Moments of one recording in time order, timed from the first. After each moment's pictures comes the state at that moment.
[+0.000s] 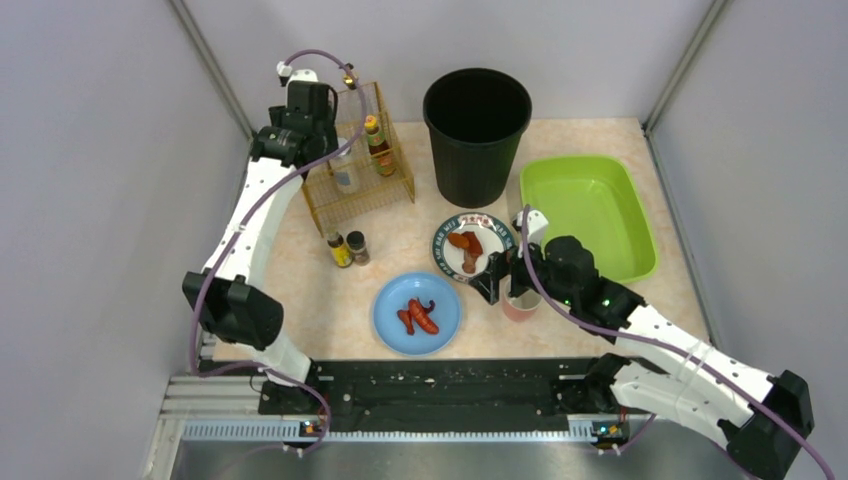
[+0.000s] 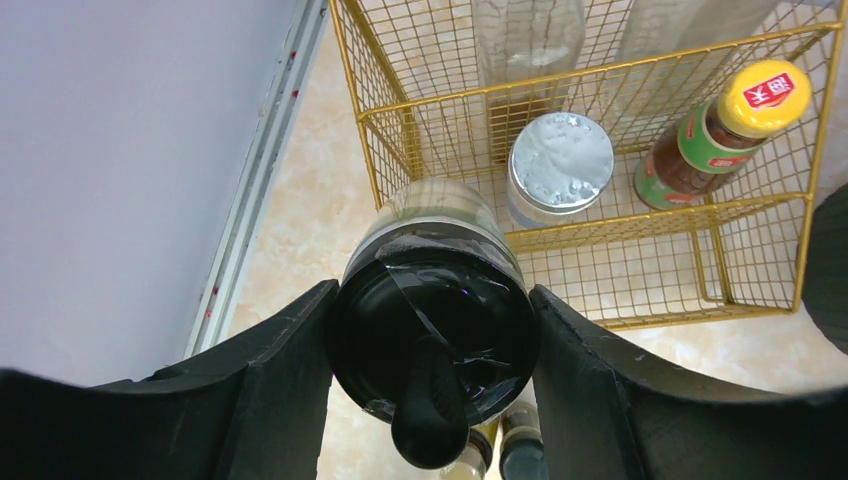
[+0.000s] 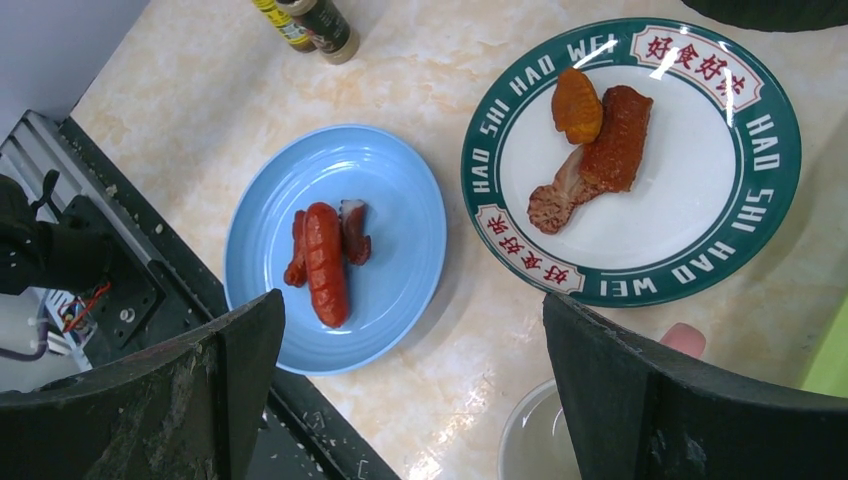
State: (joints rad) left arm -0.24 1.62 1.80 -0.82 -0.52 -0.21; right arm 0.76 0.84 0.61 -0.16 -0.09 0.33
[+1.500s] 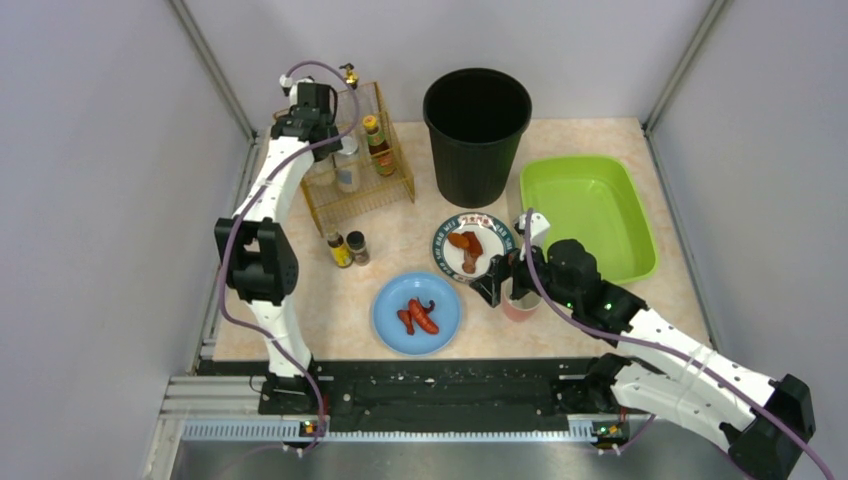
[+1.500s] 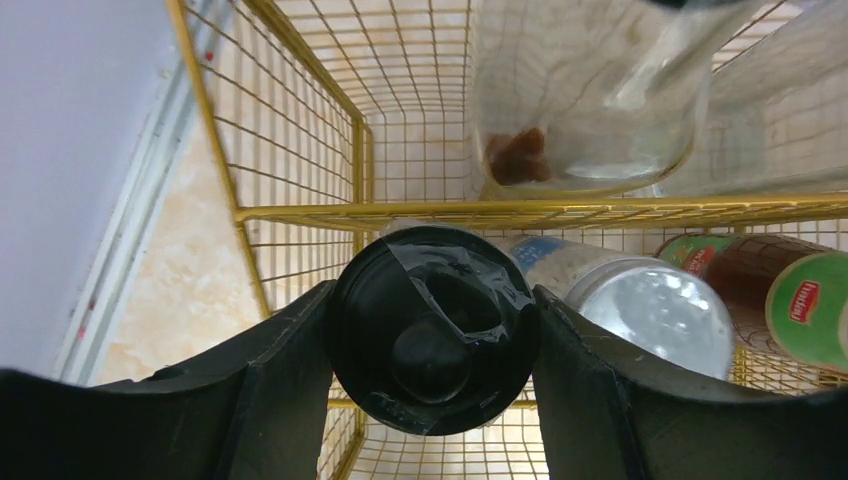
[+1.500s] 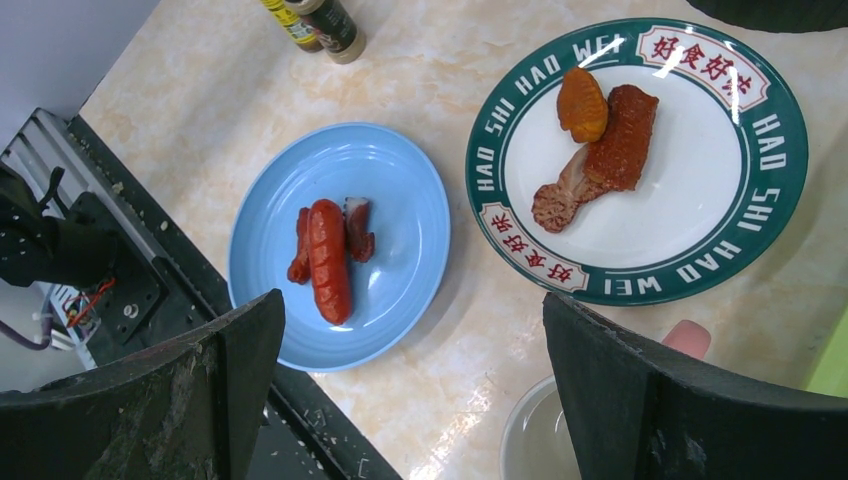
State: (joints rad) left arm -0.12 1.94 1.88 -0.68 -0.43 -0.34; right arm 0.76 0.81 0.58 -0.15 -0.10 0.33
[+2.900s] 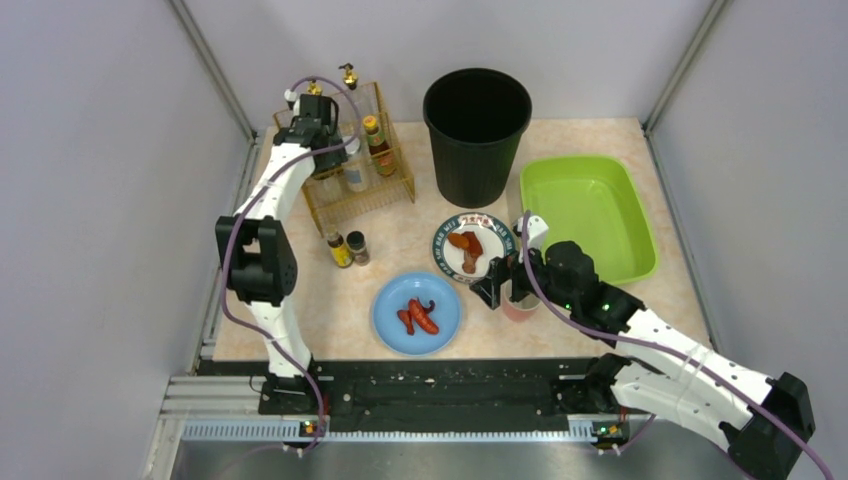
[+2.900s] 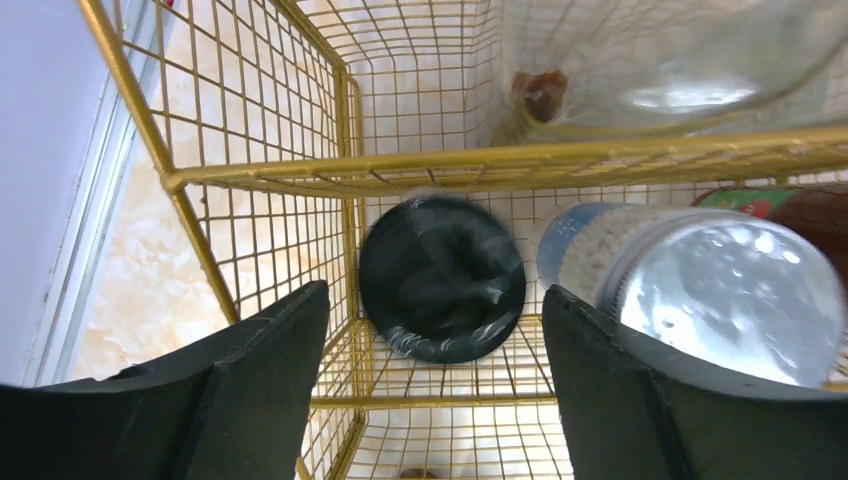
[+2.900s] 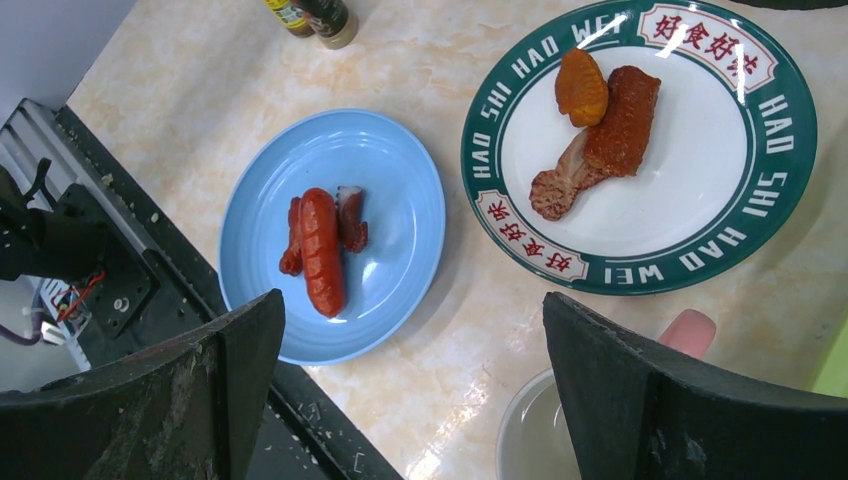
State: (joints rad) left arm -0.11 1.95 1.78 -0.66 -0.37 -0.34; right arm 0.76 0.82 0.56 -0.14 -0.10 0.34
